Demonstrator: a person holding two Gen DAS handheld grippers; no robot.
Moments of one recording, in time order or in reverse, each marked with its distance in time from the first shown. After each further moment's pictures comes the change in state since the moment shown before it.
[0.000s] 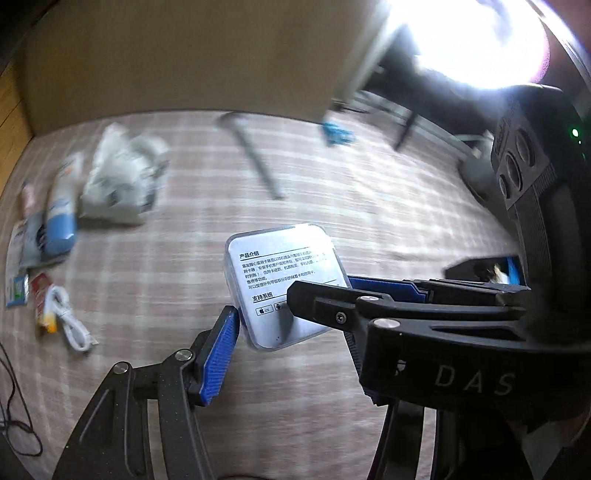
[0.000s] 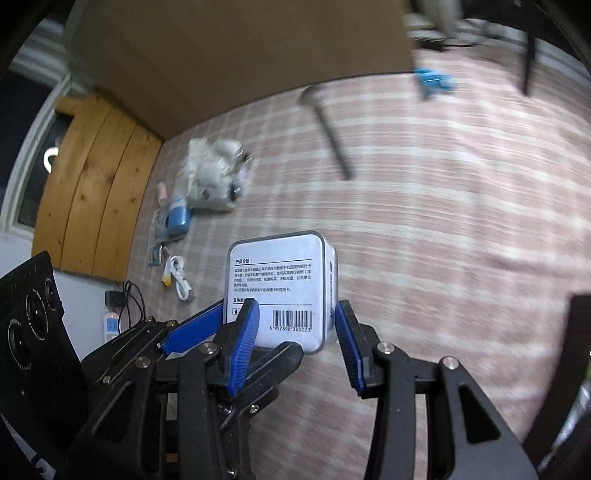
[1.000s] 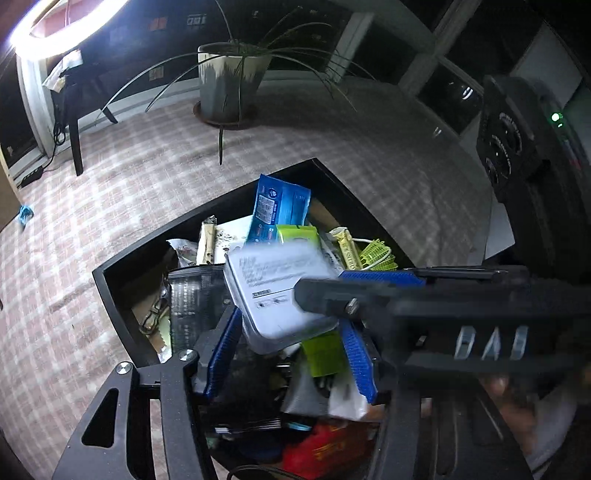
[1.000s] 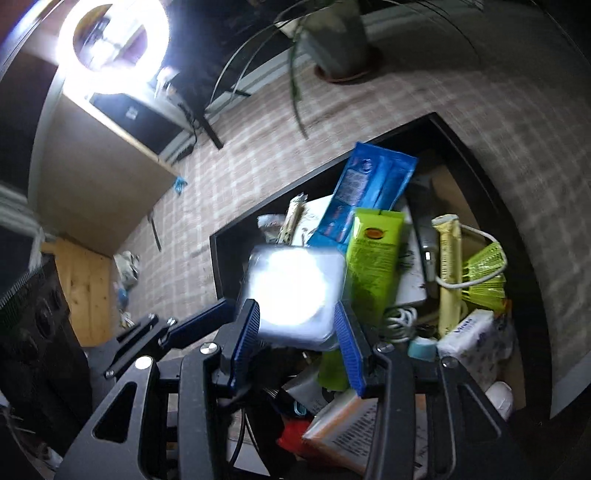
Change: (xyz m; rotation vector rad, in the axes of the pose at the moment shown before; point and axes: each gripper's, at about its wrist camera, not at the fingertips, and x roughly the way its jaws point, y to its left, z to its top) left arm 0.038 -0.359 -0.044 0.470 0.096 -0.228; right arm -0.244 -0.280 -0.144 0.407 -0.241 -0.077
